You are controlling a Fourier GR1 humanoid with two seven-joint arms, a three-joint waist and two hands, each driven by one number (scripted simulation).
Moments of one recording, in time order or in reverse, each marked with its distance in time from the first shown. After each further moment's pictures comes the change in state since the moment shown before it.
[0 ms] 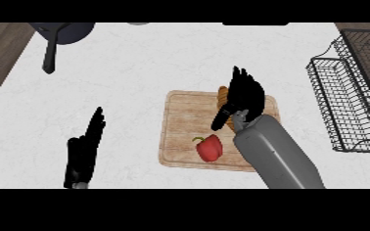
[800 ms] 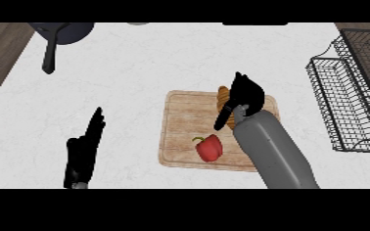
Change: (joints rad) left arm 0.001 -0.011 0.020 0.011 -0.009 -0.020 -0.009; right arm -0.011 0.064 -0.131 0.139 0.026 0.077 -0.043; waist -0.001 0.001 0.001
